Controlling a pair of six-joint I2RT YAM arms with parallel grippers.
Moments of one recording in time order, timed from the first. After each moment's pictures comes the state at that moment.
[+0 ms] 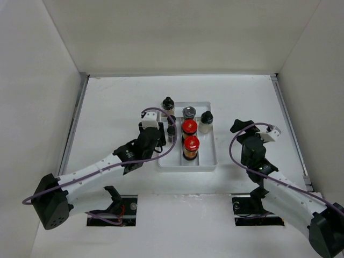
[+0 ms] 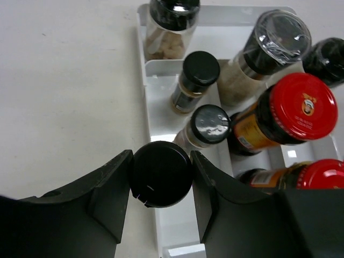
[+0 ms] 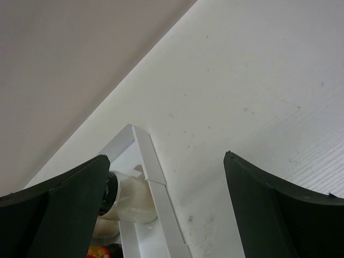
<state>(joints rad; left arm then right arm) -0.86 1.06 0.68 -0.10 -0.62 -0.49 0.49 0.79 0.28 0.36 0.78 0.79</state>
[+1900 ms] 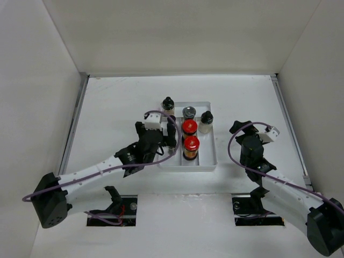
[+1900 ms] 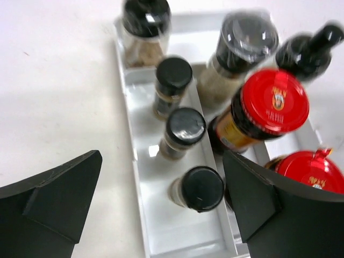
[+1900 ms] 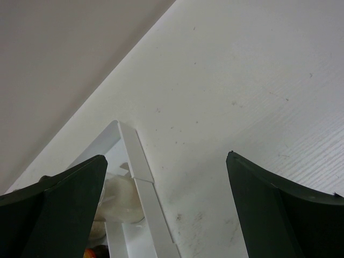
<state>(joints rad) -0.93 1.09 0.66 0.01 -0.64 -0.43 0.47 0.84 0.26 0.37 0.77 0.82</state>
